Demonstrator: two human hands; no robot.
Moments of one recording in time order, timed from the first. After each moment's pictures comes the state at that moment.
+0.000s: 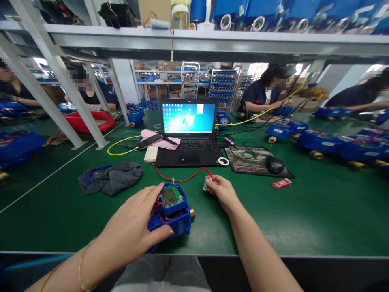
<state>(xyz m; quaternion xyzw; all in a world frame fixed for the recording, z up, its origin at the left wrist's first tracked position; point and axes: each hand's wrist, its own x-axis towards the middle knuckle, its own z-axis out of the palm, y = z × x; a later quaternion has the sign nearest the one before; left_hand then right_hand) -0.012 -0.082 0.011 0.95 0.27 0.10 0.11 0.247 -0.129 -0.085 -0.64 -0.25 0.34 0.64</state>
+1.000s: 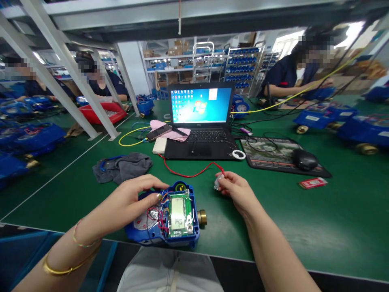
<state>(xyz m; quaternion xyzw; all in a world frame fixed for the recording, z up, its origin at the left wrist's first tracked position) -0.018 -0.047 0.027 0.90 0.27 0.14 0.30 0.242 -0.140 -0.072 -0.65 -0.21 0.40 0.61</state>
